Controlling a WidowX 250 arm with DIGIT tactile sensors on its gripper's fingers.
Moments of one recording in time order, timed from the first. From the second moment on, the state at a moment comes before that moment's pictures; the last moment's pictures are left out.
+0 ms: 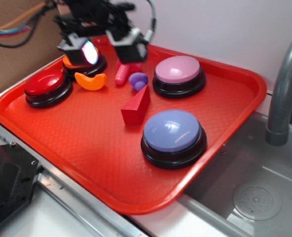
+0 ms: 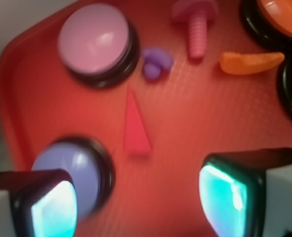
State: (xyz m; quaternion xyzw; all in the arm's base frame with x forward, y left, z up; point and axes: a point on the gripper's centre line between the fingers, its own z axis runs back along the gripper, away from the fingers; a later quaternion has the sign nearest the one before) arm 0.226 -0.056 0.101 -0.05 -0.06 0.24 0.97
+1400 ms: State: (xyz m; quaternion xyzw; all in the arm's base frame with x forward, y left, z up) arm 0.235 -0.053 0.020 0.00 -0.04 0.31 0.95
